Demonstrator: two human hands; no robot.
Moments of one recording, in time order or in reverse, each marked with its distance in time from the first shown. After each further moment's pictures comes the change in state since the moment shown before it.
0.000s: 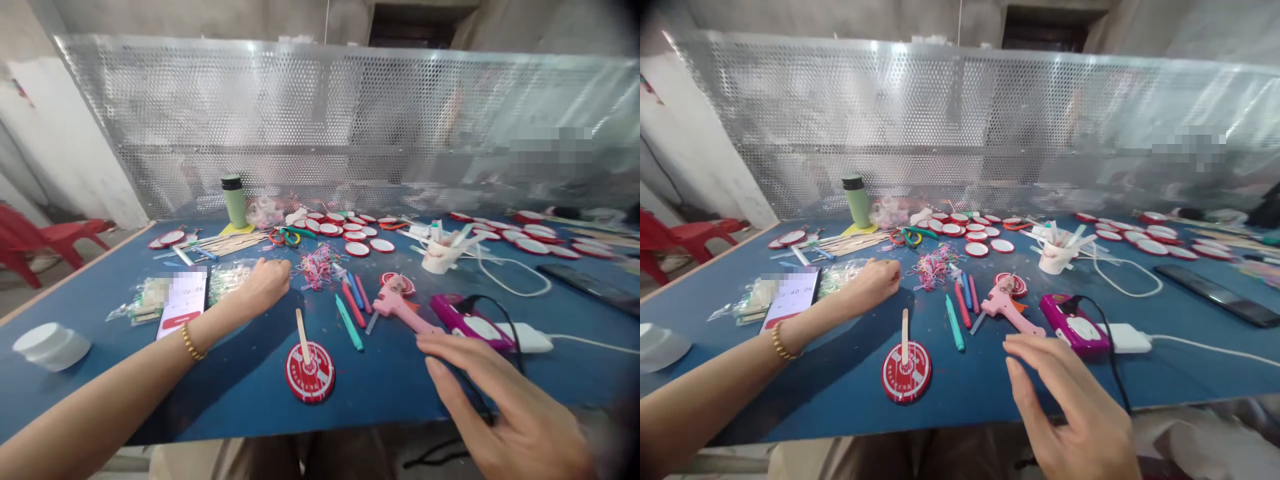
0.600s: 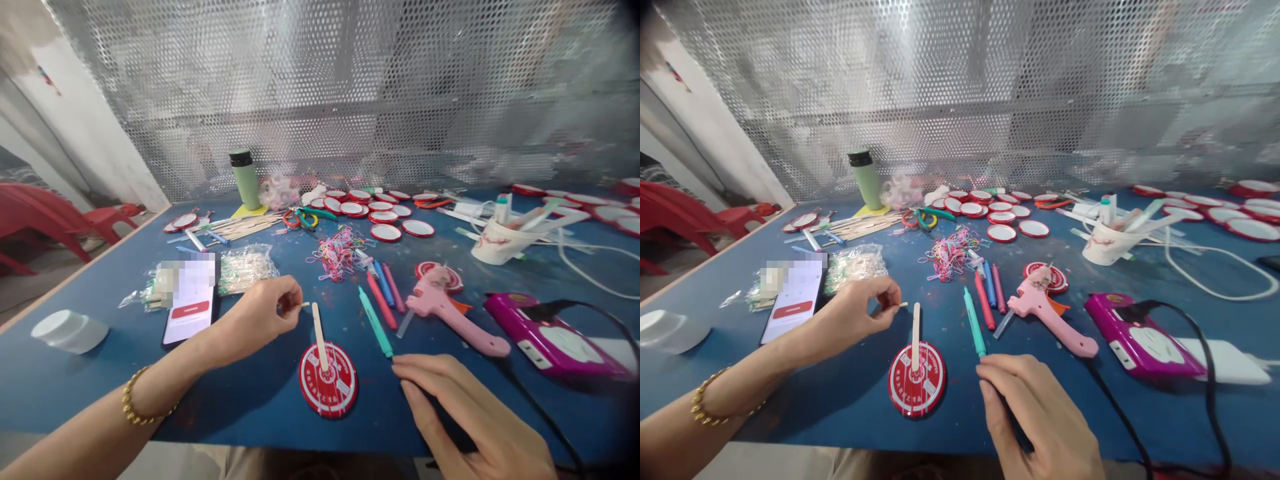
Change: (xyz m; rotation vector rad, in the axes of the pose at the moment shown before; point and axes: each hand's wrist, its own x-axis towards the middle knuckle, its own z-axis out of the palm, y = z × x) left_hand -0.061 0.014 -0.010 -0.670 0.019 -0.112; right_hand -0.008 -0.008 0.050 0.244 -0.189 -0.047
